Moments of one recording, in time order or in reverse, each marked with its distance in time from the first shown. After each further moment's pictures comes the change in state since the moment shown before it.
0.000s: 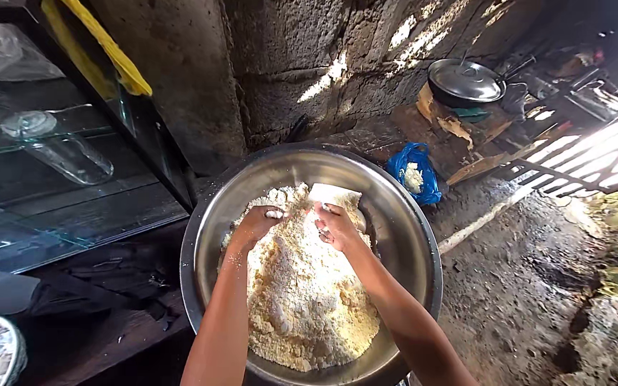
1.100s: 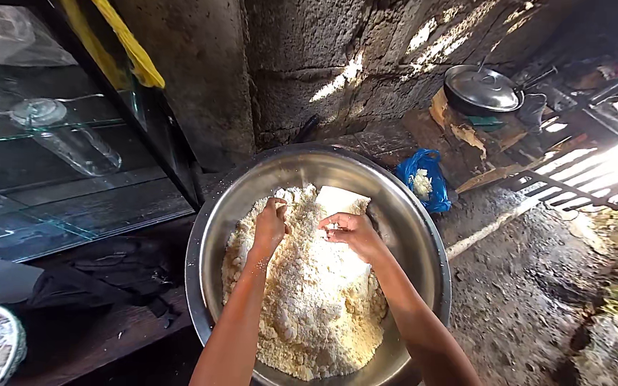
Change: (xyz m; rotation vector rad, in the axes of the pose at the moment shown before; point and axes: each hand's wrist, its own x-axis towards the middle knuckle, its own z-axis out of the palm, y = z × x) left_hand 0.007 0.002 0.026 -0.017 0.268 -0.063; right_hand -0.015 -0.011 -0.029 -0.416 -0.219 -0.195
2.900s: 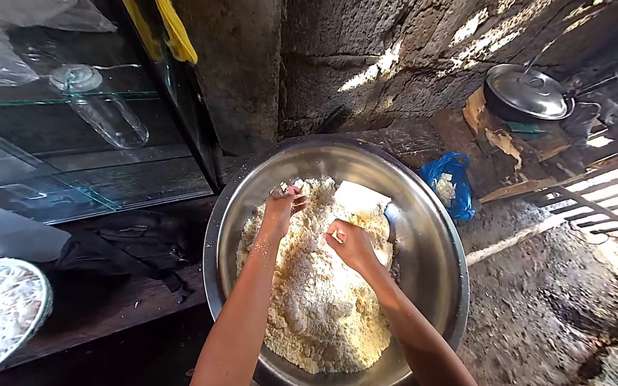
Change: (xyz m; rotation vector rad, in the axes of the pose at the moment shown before) left_hand 0.001 -0.002 -0.014 -0.860 0.089 -0.114; right_hand 0.006 0.009 0.048 -0.754 0.028 -0.017
